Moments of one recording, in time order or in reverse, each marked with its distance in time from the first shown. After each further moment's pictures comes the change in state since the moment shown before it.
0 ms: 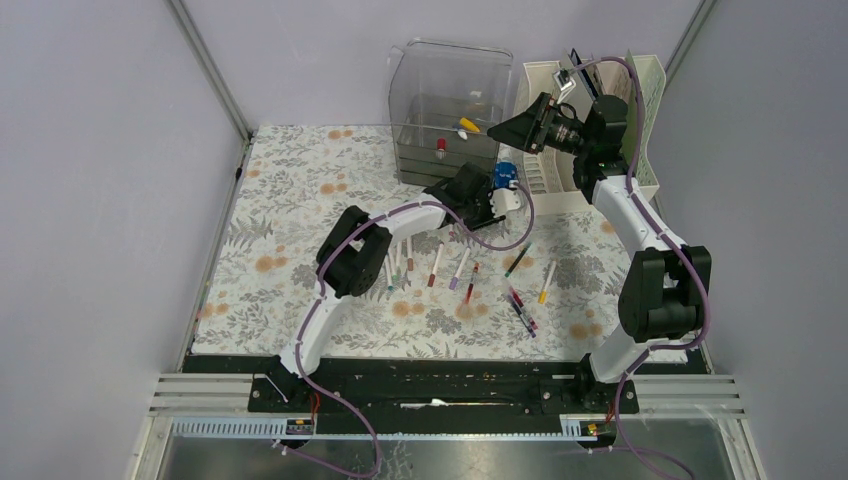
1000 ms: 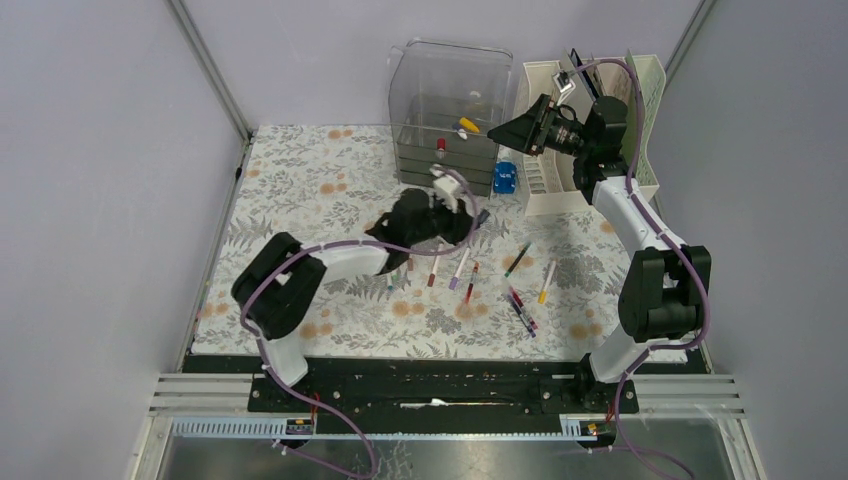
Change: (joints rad) left arm -0.025 -0.554 -0.786 0.684 -0.005 -0.730; right arm -0.003 0.000 -0.010 0.000 -0.008 0.000
